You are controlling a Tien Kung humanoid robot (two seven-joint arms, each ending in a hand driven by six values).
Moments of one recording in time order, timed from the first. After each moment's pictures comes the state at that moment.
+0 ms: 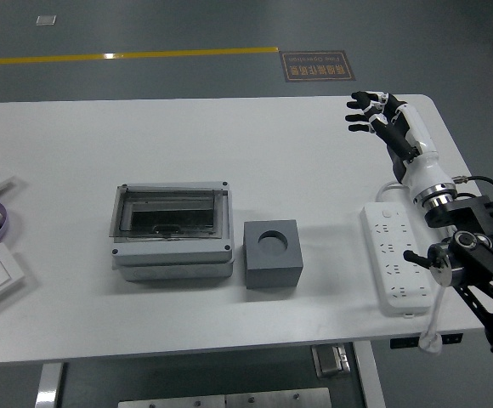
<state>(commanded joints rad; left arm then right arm) -0.01 0.25 -0.04 -0.27 0.19 0.14 0.10 0.32 -0.44 1.00 1.51 -0.86 -0.37 0.15</state>
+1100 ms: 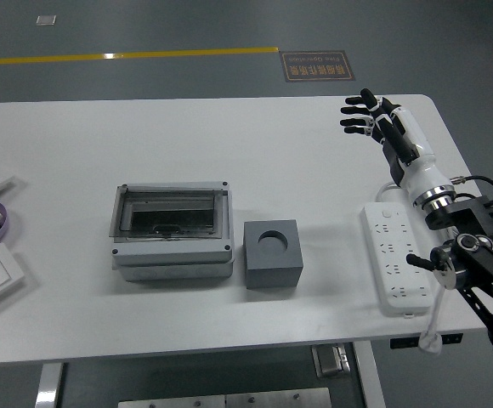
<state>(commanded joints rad) -0.02 0.24 -0.02 -0.27 0.17 0.14 0.10 0.31 -0.44 1.01 1.50 -0.88 -0.32 0.16</state>
